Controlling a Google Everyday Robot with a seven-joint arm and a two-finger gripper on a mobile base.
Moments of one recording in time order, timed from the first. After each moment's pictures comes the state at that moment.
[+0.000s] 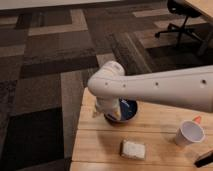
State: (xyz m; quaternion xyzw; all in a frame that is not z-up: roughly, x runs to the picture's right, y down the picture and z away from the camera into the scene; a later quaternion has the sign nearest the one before) arm 0.028 0.148 0.658 -0.20 0.24 0.72 0.62
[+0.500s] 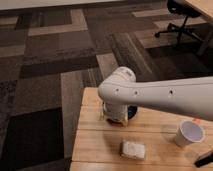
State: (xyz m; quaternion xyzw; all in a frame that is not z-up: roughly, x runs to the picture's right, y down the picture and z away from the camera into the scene) arm 0.032 0.152 0.656 -0.21 0.24 0.73 0.61
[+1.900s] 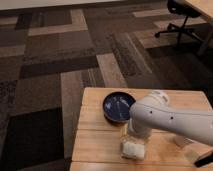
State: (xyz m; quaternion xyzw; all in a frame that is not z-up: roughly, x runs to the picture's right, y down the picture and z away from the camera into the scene) arm 0.135 0.236 0.640 -0.23 0.25 0.72 0.60
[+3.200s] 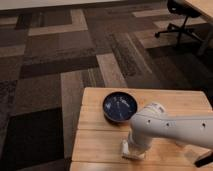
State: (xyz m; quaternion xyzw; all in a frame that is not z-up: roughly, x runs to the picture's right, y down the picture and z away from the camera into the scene) arm 0.125 0.299 0.656 -0.28 0.29 0.71 0.58
